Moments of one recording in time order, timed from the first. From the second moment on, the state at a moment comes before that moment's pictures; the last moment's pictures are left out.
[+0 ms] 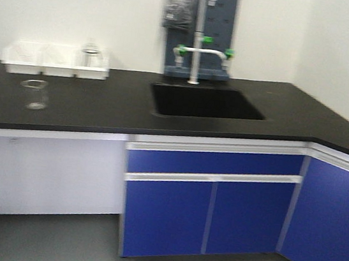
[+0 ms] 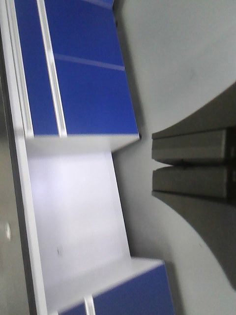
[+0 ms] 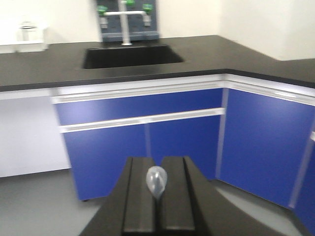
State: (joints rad) left arm -0.07 -0.01 0.03 -0.02 0.01 0.05; right arm 0.01 0.45 -0.34 -0.08 0.12 0.08
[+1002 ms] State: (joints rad) left arm -0.07 -0.01 0.03 -0.02 0.01 0.05; right arm 0.01 0.45 -0.34 -0.08 0.12 0.08
